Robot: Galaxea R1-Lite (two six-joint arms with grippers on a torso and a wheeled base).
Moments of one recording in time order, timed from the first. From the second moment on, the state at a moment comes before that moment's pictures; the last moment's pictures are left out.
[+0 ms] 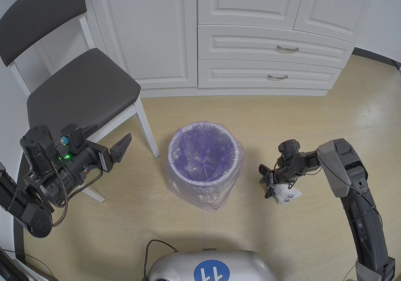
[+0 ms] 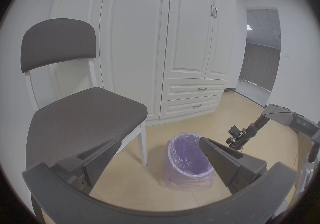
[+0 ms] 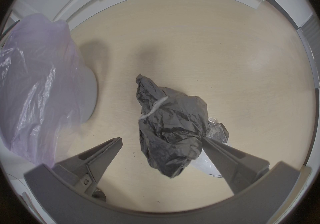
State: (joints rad) left arm -0.27 1.73 -0.38 -1.33 -0.06 0.06; right arm 0.13 2.87 -2.00 0.10 0.04 0.10
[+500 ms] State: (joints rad) left arm -0.27 1.74 -0.38 -1.33 -0.06 0.06; right arm 0.13 2.91 -2.00 0.00 0.04 0.10
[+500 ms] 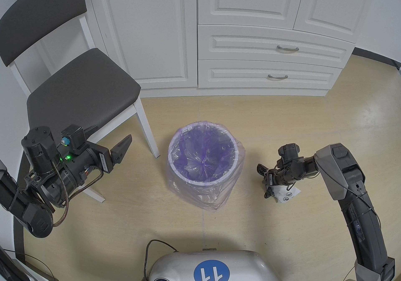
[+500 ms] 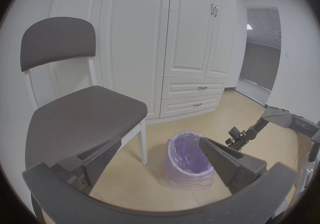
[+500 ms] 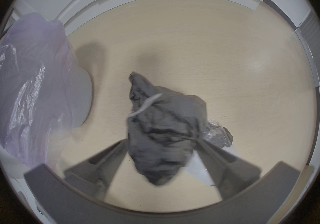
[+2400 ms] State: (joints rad) left arm -0.29 1.67 -0.38 -1.34 -0.06 0.06; right arm 0.21 2.16 -1.33 -0.09 0.06 0.15
